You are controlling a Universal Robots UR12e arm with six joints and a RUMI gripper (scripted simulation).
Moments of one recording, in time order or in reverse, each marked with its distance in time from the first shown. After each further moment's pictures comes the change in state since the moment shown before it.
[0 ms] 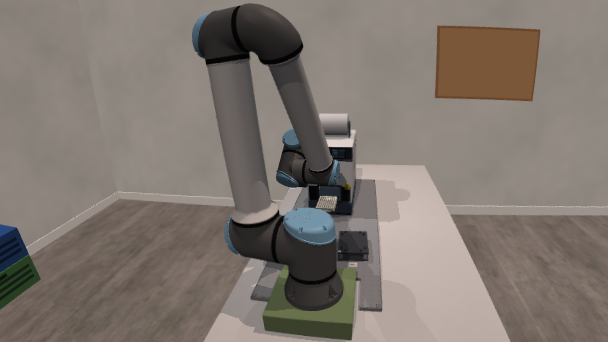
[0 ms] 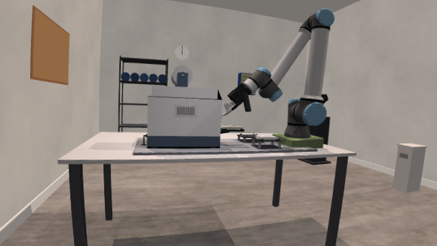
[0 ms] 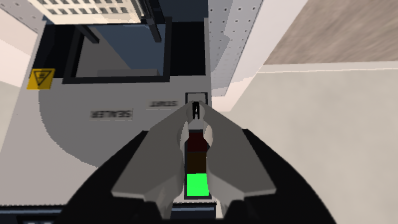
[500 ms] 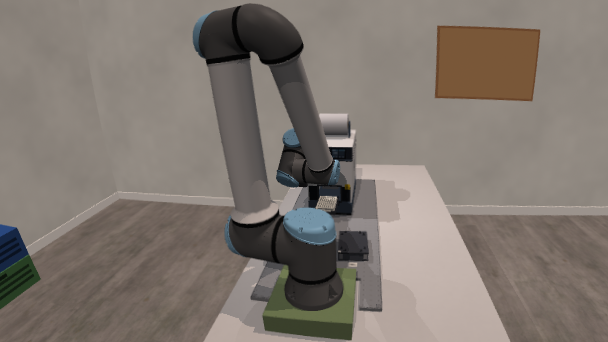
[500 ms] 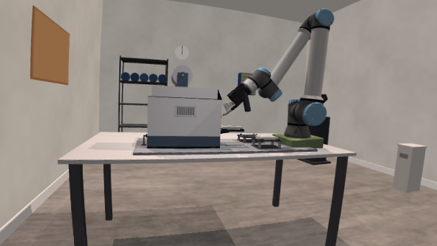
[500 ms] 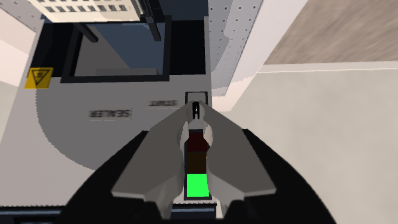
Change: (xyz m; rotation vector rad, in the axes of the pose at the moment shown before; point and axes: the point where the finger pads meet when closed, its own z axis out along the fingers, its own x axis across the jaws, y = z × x) arm 0.000 0.002 0.002 0.000 0.000 0.000
